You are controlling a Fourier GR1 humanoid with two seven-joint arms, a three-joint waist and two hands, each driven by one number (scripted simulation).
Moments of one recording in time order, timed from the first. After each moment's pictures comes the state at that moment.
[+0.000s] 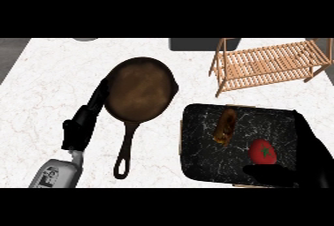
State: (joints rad) left arm -0.17 0.23 -0.20 -1.46 0.02 0.14 0.03; right arm 0.04 -0.24 0.24 -2.11 0.80 0.06 1.16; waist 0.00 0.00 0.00
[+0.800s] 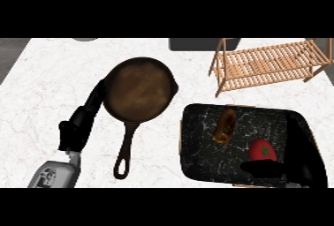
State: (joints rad) left arm -0.16 0.21 -0.15 -1.46 0.00 0.10 0.02; right arm 0.05 -0.12 0.17 -1.98 0.90 0.11 1.10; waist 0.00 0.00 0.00
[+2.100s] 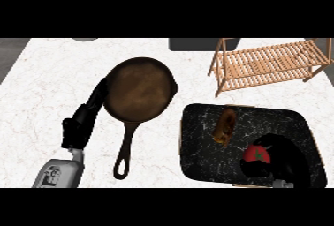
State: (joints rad) left arm -0.17 0.13 -0.08 -1.45 -0.09 0.04 0.03; right arm 0.08 -0.07 0.16 -1.83 0.98 0.12 0.97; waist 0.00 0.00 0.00
